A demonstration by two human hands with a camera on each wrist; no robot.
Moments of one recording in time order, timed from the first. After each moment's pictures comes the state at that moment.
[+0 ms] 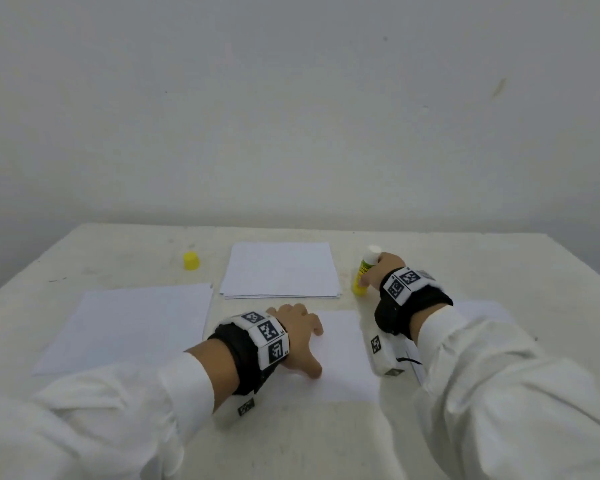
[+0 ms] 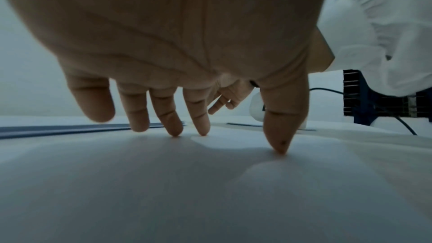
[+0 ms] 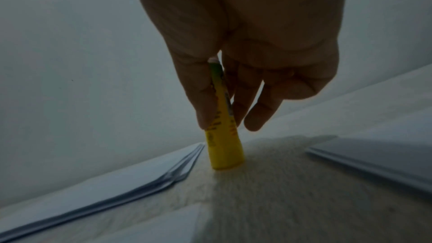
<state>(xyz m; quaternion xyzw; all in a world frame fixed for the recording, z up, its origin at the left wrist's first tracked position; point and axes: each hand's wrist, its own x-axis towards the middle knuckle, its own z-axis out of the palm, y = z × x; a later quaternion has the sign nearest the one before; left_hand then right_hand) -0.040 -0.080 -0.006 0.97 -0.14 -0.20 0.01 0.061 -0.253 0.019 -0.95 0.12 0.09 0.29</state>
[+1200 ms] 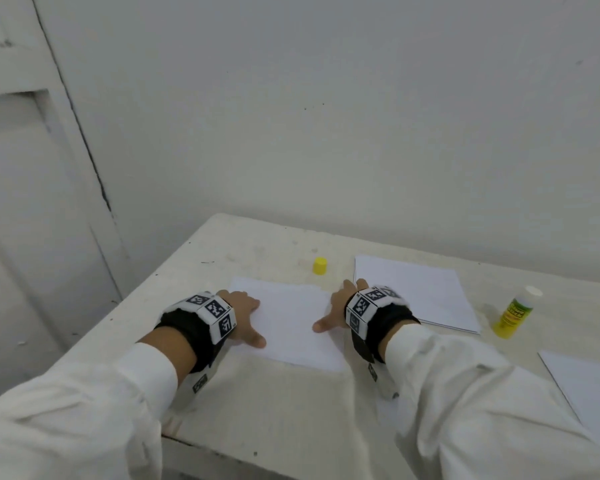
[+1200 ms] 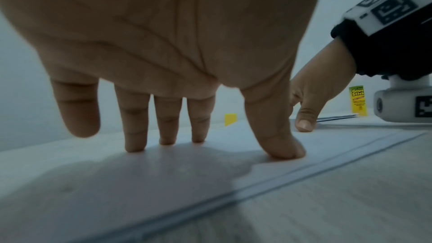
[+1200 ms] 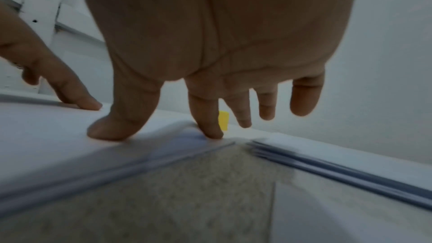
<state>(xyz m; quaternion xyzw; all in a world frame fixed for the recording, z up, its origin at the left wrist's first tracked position) -0.072 0.209 -0.007 0.97 0.09 -0.23 -0.03 0.022 0.024 -0.008 -0.96 -0.15 0.22 -0.12</state>
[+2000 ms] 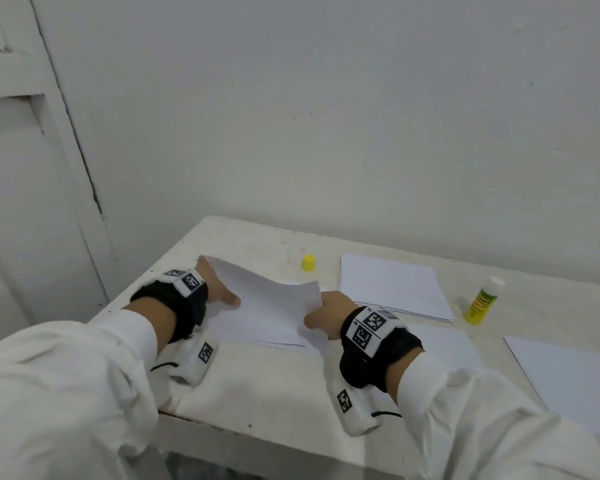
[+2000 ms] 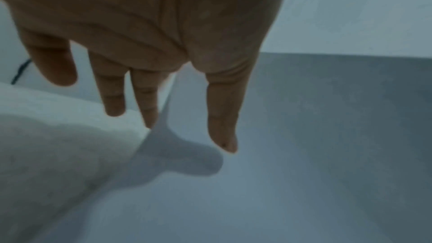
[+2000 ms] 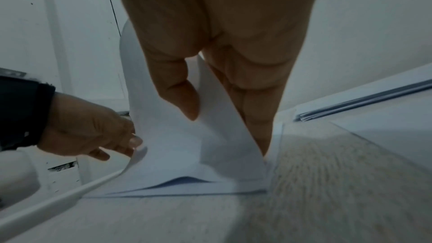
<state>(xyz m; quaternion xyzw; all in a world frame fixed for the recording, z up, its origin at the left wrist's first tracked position) -0.073 0.243 0.005 0.92 0.27 -0.08 0.27 -0.055 0.009 0.015 -0.91 -0.11 0.23 0.32</state>
